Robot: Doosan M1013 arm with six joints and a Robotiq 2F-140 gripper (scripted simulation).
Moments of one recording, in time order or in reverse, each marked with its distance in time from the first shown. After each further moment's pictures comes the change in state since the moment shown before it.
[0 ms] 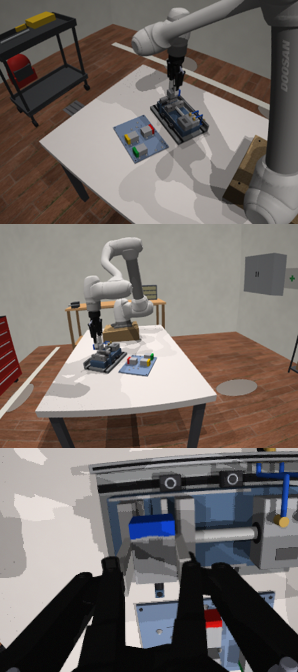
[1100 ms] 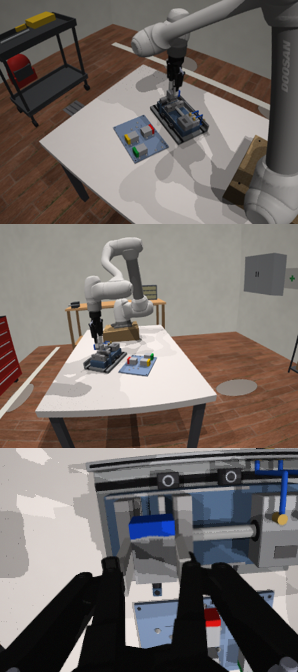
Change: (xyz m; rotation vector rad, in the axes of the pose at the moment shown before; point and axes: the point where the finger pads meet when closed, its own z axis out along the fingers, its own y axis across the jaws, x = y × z) arm -0.003 0.003 0.002 0.000 0.000 0.000
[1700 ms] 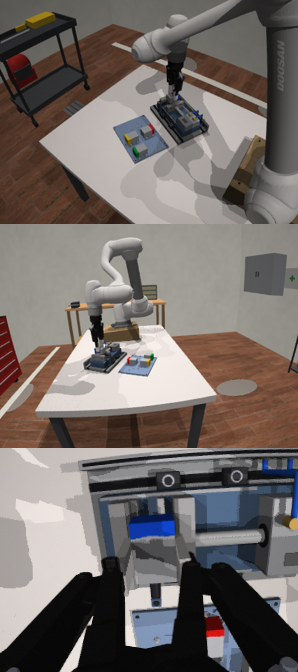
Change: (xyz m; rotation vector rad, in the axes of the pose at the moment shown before) arm -0.001 0.001 0.026 0.000 0.000 0.000
